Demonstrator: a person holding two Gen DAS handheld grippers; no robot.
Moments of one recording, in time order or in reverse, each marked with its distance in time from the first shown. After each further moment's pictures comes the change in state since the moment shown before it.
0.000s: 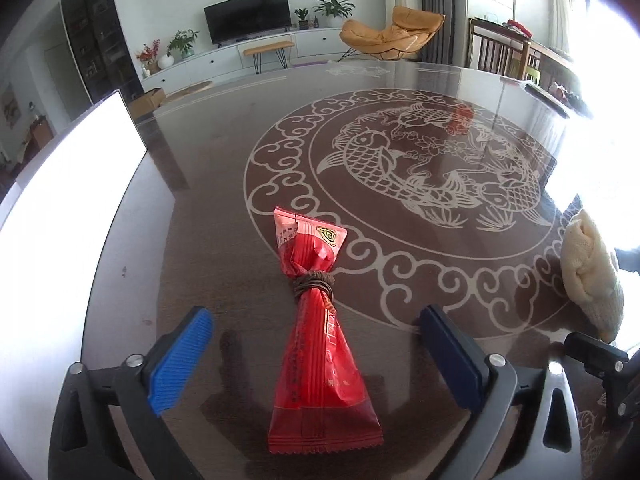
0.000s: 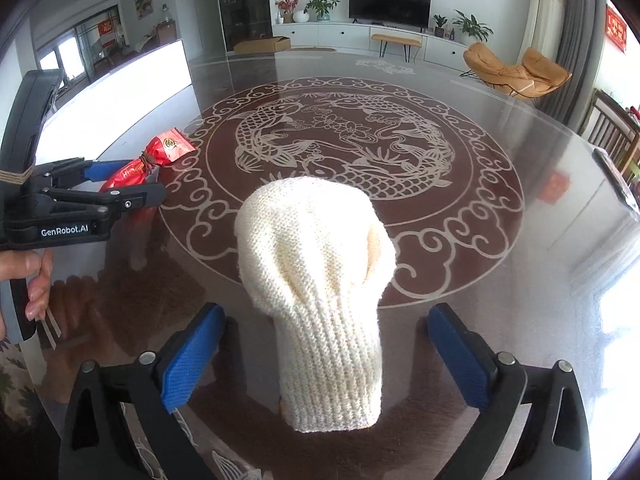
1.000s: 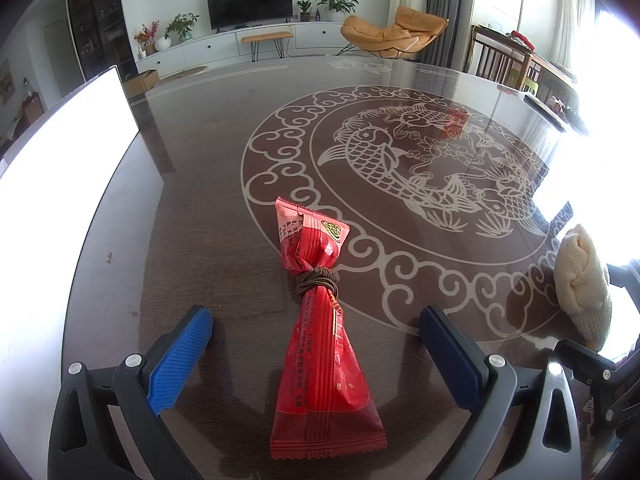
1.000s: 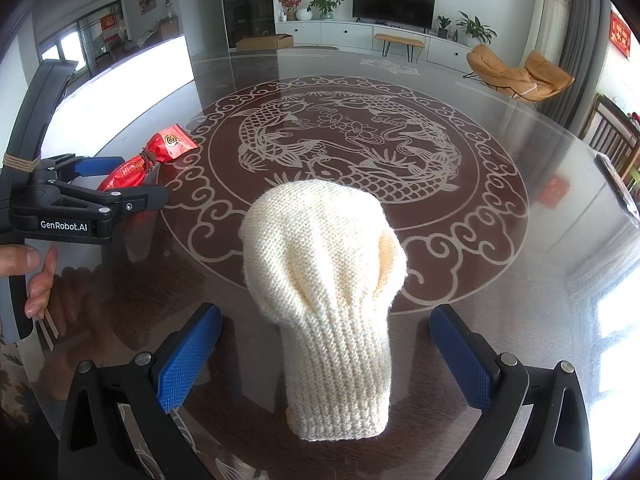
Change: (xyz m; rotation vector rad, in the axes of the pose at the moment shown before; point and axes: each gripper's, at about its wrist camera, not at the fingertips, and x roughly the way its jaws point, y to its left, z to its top) left arm 0.011 0.015 0.000 -0.056 0.028 -0.067; right arm 0.002 -0.001 -0.001 0.003 0.002 0.005
